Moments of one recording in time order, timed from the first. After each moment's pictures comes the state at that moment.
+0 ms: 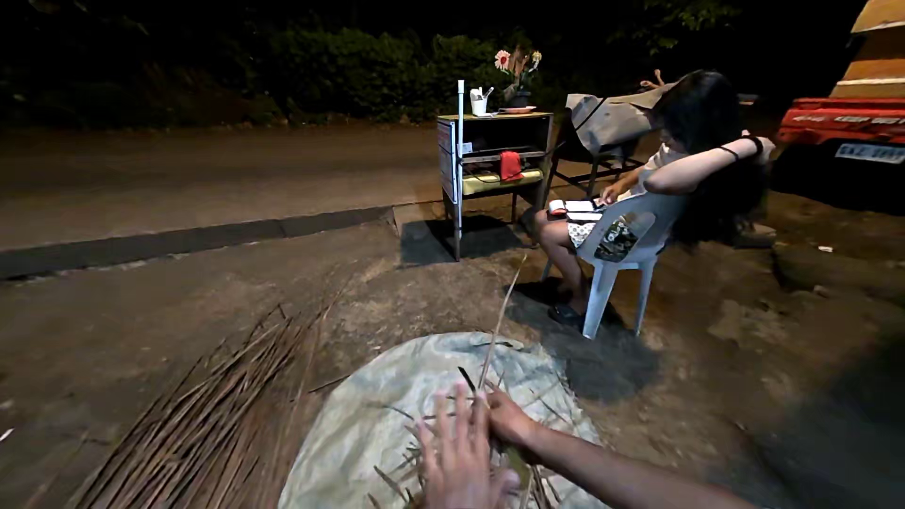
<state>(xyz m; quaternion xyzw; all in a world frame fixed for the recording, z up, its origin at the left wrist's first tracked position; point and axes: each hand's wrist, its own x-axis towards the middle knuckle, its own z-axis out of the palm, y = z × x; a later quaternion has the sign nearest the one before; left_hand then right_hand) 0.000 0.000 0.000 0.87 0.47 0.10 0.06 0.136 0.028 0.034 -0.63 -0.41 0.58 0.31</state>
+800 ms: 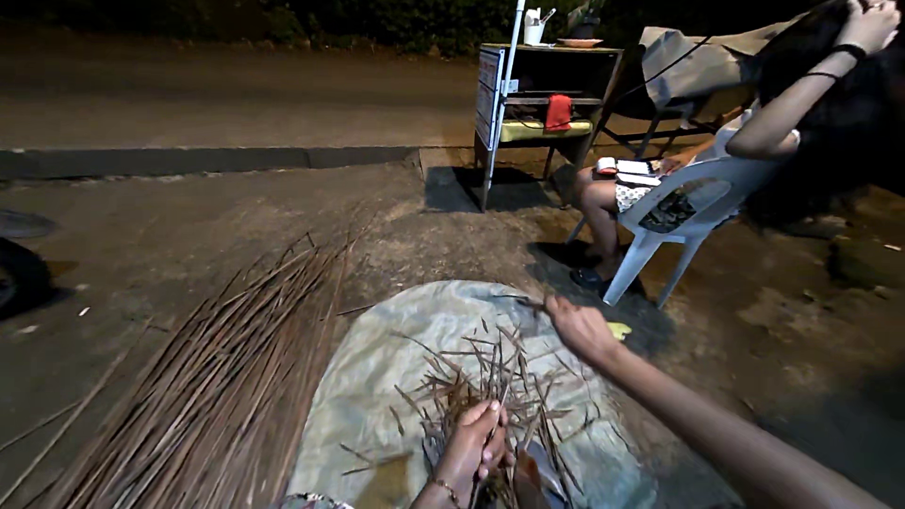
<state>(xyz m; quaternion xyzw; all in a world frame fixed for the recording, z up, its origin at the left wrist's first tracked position) -0.058 0.035 -0.042 0.38 0.42 0.25 0.78 0.182 0.093 -0.007 -0.74 -0.67 0.05 -0.02</state>
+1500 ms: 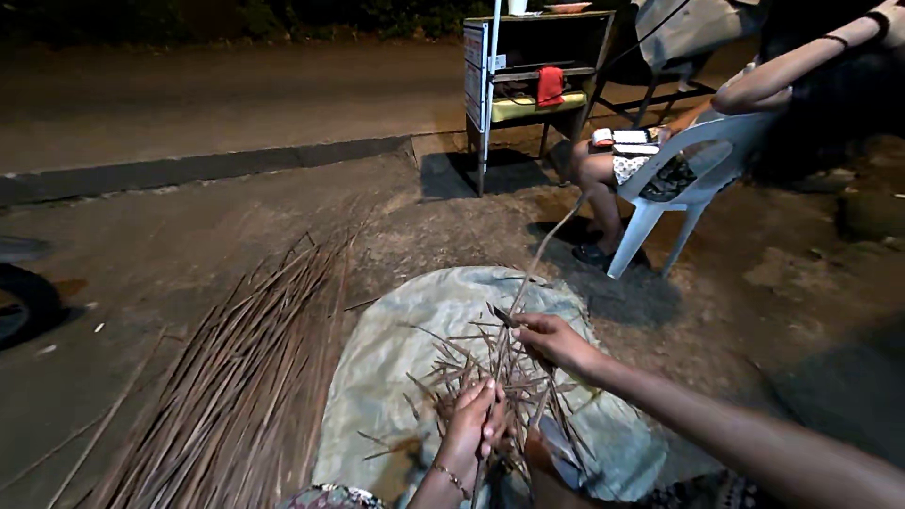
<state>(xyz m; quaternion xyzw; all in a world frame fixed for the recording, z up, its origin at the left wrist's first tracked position) -0.061 0.036 -0.043 0.37 0.39 0.29 0.79 0.150 0.066 -0.024 -0.55 -0.50 0.57 0.35</state>
